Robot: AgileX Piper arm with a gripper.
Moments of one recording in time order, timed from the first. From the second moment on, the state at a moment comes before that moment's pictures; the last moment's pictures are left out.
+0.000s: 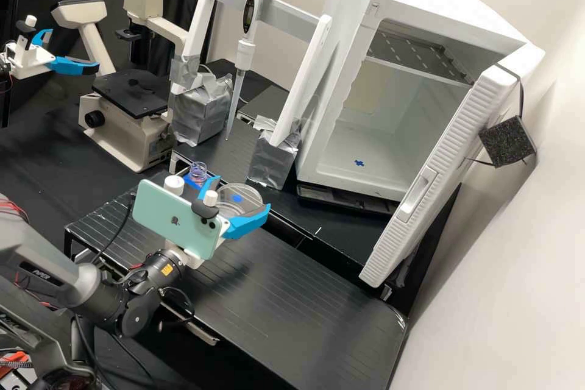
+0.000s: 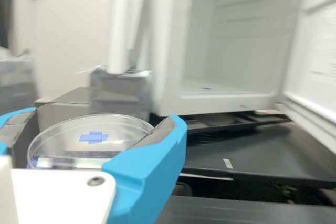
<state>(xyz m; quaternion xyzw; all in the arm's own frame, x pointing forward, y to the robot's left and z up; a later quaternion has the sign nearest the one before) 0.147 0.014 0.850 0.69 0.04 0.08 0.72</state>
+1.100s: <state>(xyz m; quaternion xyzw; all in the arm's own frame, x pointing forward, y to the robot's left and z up) 0.157 -0.002 0.833 0.67 0.08 0.02 0.74</state>
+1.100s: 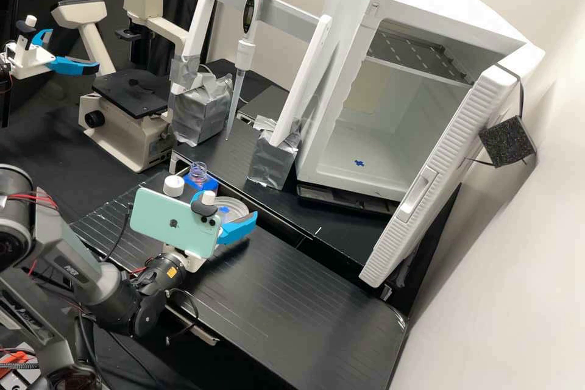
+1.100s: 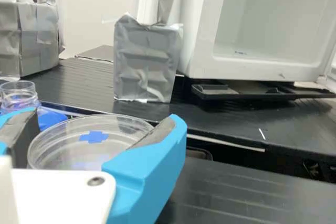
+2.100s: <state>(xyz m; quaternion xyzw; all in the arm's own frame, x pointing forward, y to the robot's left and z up) 0.135 0.017 0.854 0.68 0.04 0.07 0.73</state>
